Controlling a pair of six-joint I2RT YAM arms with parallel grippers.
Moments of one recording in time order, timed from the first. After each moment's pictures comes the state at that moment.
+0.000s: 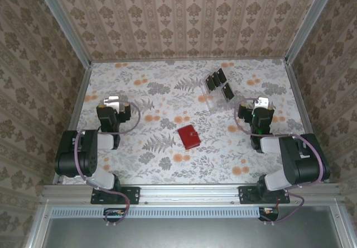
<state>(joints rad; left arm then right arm) -0.03 1.55 0.38 0.83 -0.14 0.12 0.05 1.49 0.32 0.81 0.29 0.09</state>
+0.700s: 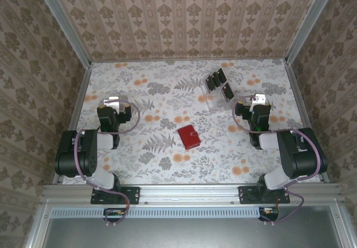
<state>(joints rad) -0.03 1.55 0.38 0.80 -0.10 0.10 0.05 1.53 0.38 0.80 0.22 0.07</state>
